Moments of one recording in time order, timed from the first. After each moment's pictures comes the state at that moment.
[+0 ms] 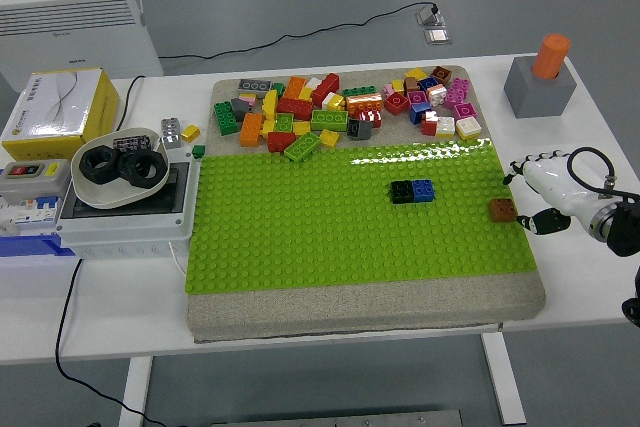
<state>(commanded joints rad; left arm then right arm) -0.18 0.06 -1.53 -0.18 1.40 0.00 0.34 0.36 -0.66 0.76 1.44 -2.07 0.00 -0.25</state>
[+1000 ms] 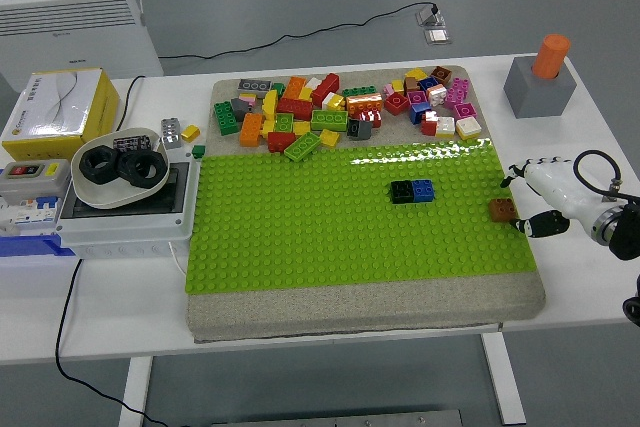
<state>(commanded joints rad) -0.17 0.06 -1.51 -0.18 1.38 0.00 0.34 0.33 -0.65 0.79 1.42 -1.96 -0.04 -0.19</state>
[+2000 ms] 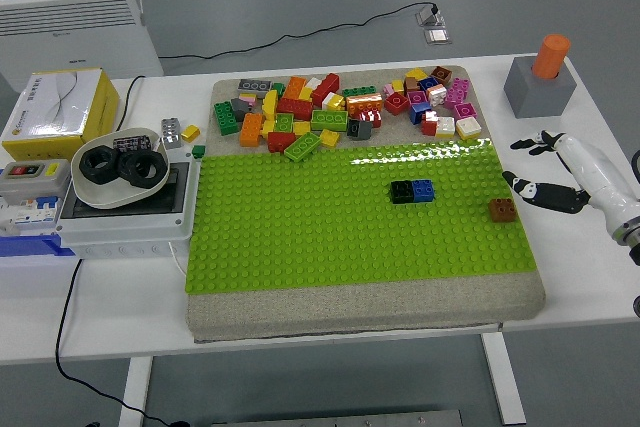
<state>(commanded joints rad) -0.19 0.07 -1.52 -0.18 1.39 0.01 0.34 0.18 -0.59 0.99 1.41 -1.67 -0.30 0.07</state>
